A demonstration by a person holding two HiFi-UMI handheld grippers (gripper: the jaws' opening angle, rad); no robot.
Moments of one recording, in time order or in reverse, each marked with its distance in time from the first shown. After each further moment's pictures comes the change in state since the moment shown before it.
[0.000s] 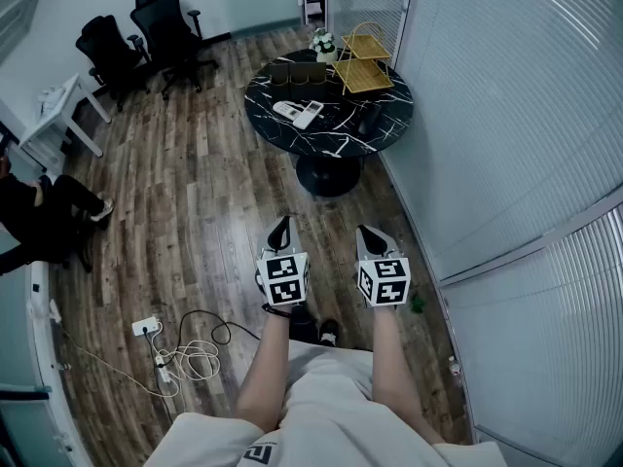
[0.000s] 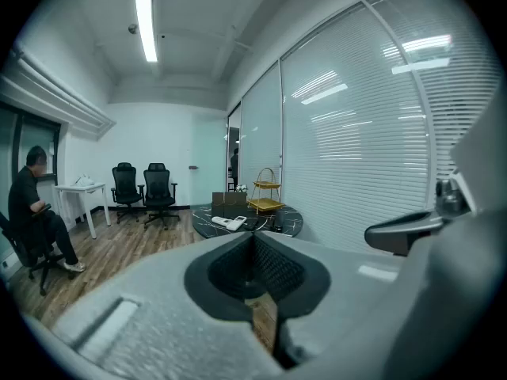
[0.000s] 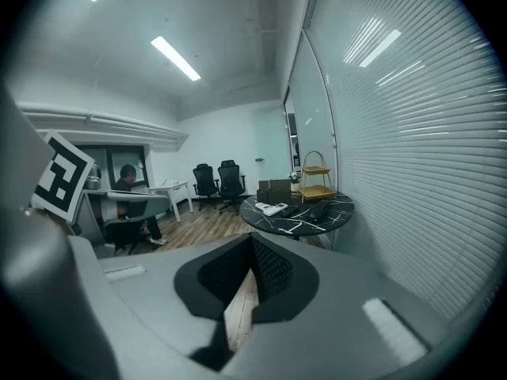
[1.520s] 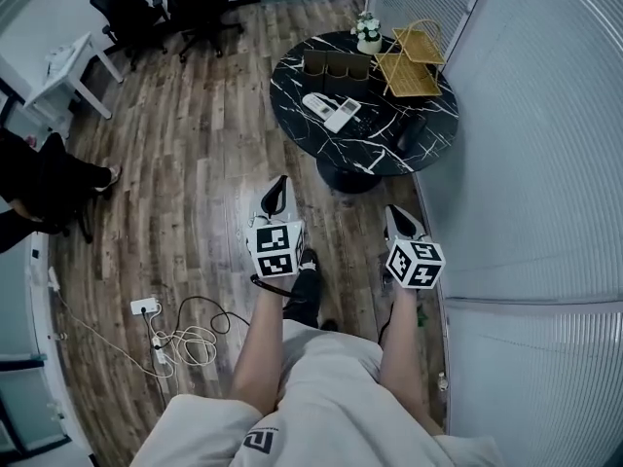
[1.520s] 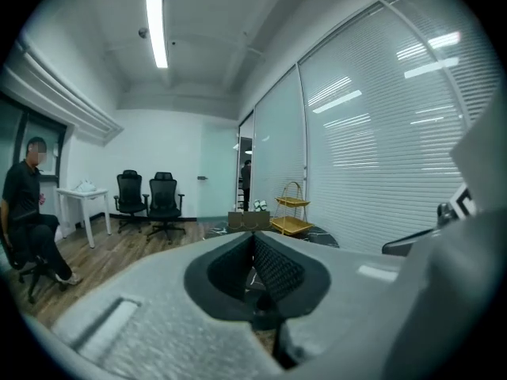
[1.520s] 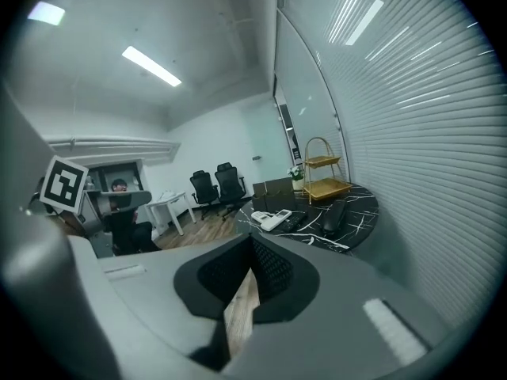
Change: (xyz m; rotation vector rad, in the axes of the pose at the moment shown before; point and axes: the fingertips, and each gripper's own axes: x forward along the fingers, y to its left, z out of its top) left arm 0.147 0.110 0.078 -0.022 -0.080 0.040; right arm 0.161 -0.061 0.063 0.145 0.012 0.051
